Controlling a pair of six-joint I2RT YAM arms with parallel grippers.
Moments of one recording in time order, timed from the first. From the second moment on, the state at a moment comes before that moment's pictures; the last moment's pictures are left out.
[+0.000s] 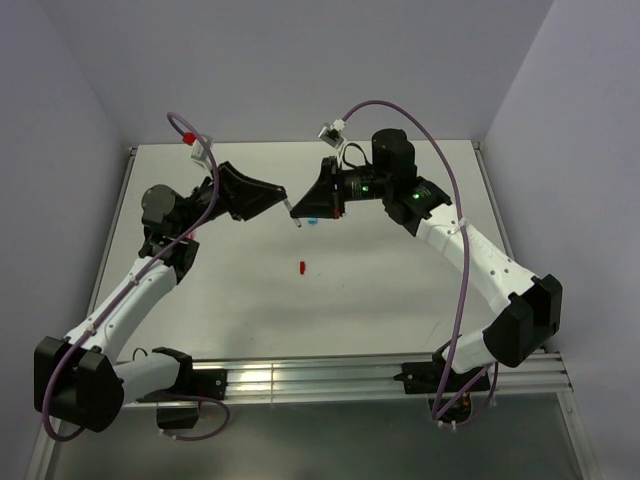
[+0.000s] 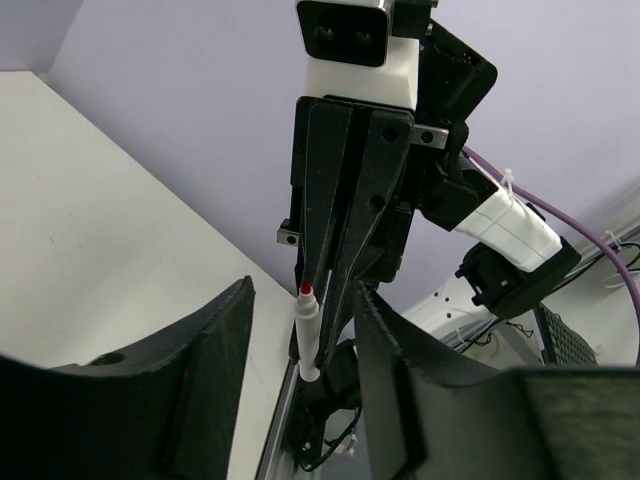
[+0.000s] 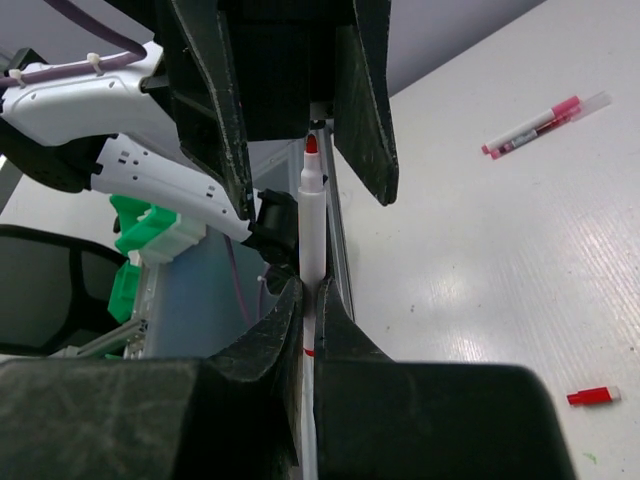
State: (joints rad) left arm -0.32 1.14 0.85 0.68 0.82 -1.02; right arm 0.56 1.43 1.38 -0.15 -0.97 0.44
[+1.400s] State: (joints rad) left arm -0.34 1.17 1.00 0.34 0.72 -0.88; right arm 0.52 1.42 1.28 -0.13 -1.01 0.45
